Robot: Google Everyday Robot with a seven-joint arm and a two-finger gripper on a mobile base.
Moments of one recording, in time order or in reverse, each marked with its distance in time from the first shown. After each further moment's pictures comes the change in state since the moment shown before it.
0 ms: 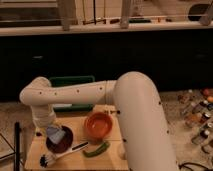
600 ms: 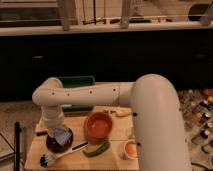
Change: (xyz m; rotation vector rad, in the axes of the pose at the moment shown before) arm -0.017 0.021 -0.002 0.038 0.020 0.062
